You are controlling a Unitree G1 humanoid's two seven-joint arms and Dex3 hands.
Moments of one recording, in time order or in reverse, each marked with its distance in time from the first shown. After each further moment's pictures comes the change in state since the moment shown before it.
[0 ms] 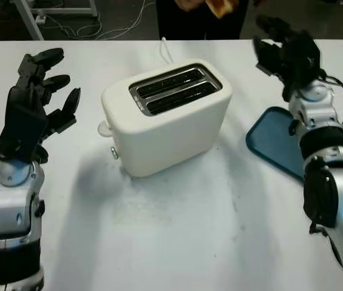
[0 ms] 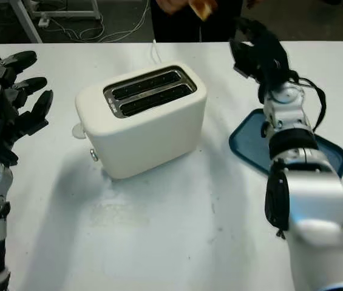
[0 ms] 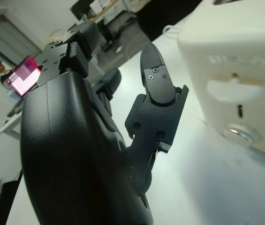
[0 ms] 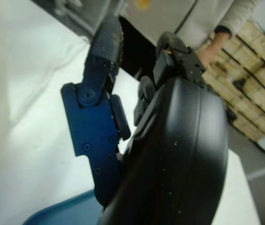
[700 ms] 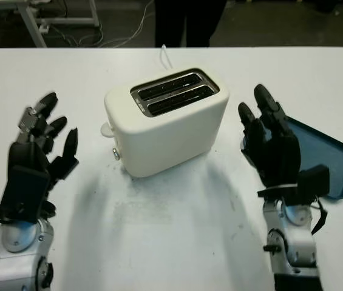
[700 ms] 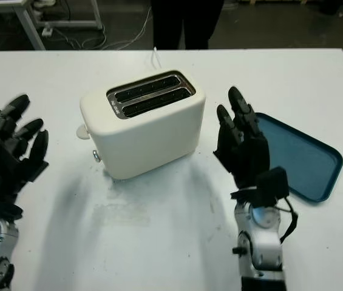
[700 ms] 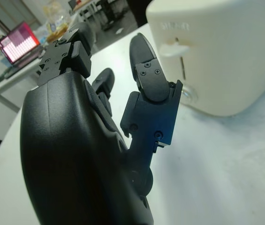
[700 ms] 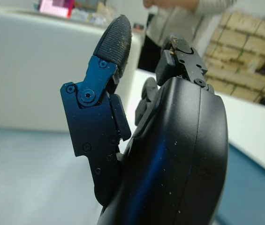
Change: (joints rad) left arm 0.351 -0.192 -0.079 -0.241 0.041 0.036 0.093; right arm 0.940 0.375 0.174 -1.095 0.119 0.166 -0.143
